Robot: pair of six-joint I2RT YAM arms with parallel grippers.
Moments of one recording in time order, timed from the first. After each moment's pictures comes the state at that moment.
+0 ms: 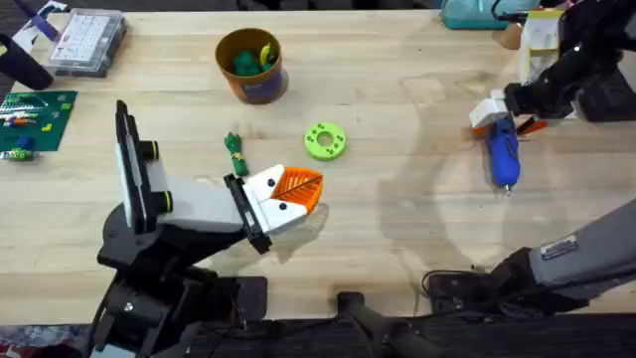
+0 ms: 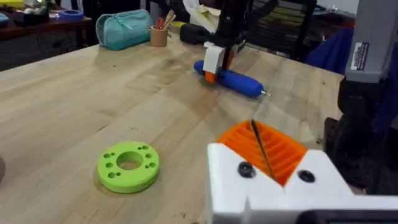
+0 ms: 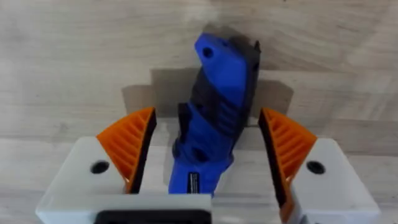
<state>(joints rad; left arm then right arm) -0.26 0.00 0.01 -0.07 0.84 -0.11 -0.33 1.88 1.34 -1.03 -0.02 -0.31</state>
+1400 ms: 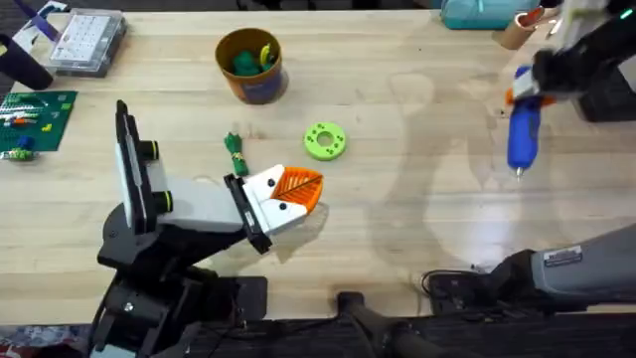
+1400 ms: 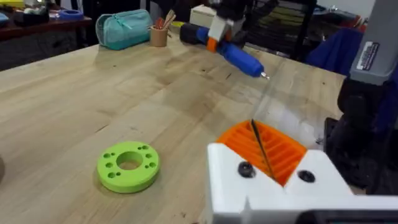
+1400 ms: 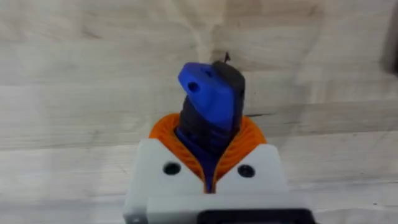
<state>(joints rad) -0.26 0.00 0.01 -0.07 0.84 -0.11 -0.33 1.74 1.42 -1.07 -0.03 -0.24</state>
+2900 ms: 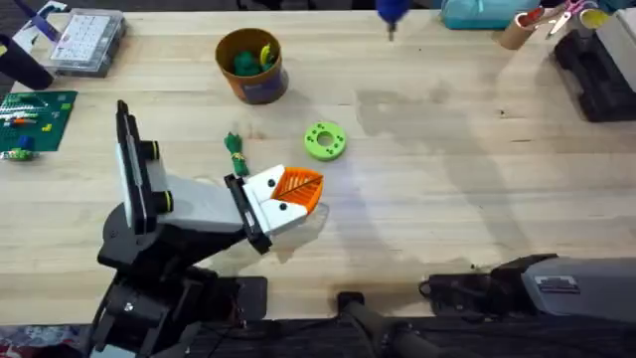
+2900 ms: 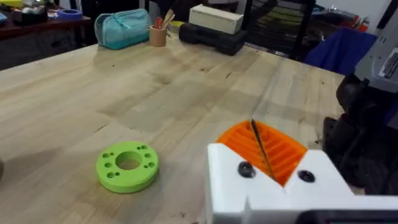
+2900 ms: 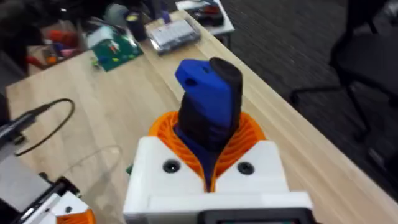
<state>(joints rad) -0.26 0.00 0.01 -0.07 0.85 -0.11 0.26 1.51 1.80 -0.68 -0.71 -0.18</state>
